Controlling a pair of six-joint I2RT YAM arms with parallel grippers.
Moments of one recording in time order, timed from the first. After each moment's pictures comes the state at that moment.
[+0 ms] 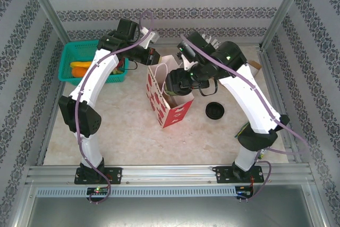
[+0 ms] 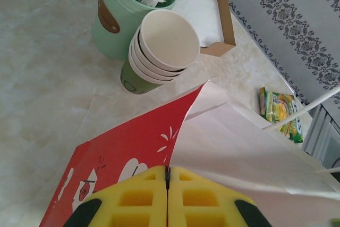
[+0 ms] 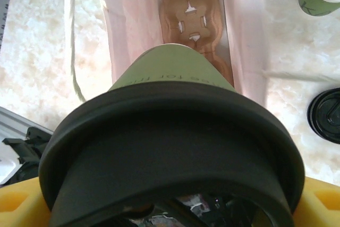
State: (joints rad) left arm -0.31 1.90 2.06 -1.03 0.63 0.01; right arm 0.78 1.78 2.39 -1.70 -0.07 0.55
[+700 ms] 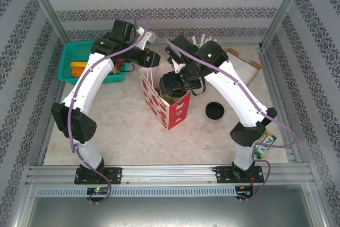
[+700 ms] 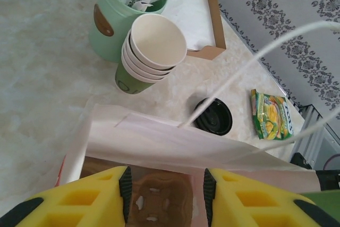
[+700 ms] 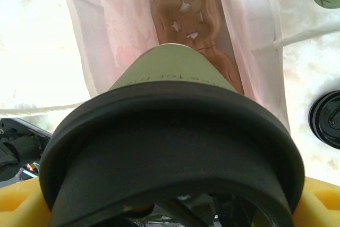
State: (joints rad) left arm -0.31 1.79 1.97 -1.01 0.64 0.00; right arm 0.79 1.86 2.37 -1.70 -0.07 0.52
